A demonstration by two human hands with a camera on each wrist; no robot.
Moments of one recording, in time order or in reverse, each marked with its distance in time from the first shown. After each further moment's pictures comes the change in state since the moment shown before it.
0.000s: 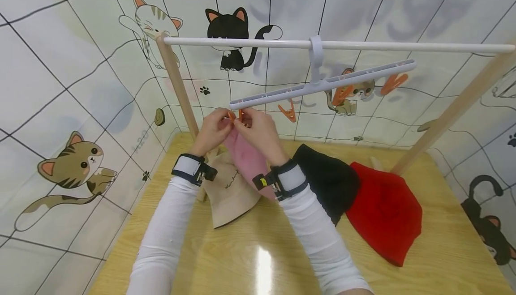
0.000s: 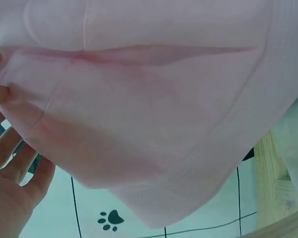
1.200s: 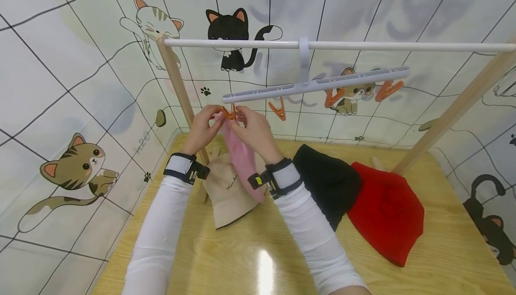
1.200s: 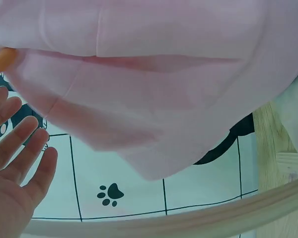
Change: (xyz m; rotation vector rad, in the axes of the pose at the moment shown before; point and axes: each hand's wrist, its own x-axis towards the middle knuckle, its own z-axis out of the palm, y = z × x) left_hand -0.004 -0.013 -0.018 0.029 0.052 -0.010; right_hand 0.004 -0.006 0.008 0.020 -0.054 0.064
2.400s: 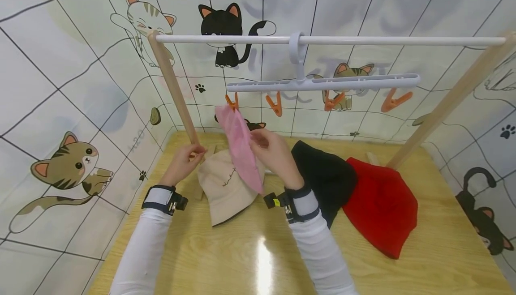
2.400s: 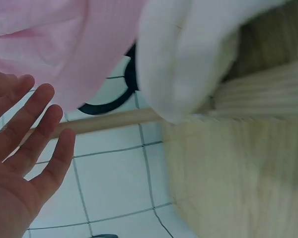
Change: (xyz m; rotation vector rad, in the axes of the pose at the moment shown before) left_hand -0.100 -0.041 -0.005 -0.027 -0.189 -0.202; right_hand -0.064 0.042 -0.015 0.133 0.042 -0.014
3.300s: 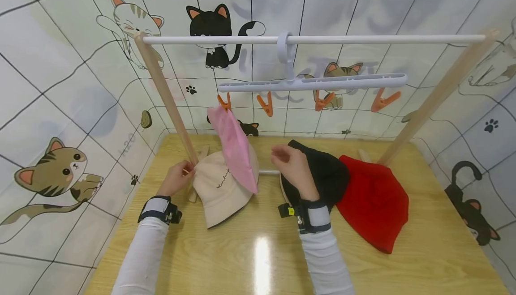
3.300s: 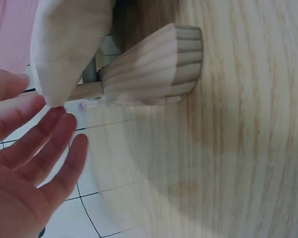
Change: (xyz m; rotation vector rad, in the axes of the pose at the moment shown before) left_hand -0.032 -0.050 0.028 0.035 -0.074 -0.174; right_hand -0.041 0.060 -0.030 -0.023 0.093 0.153
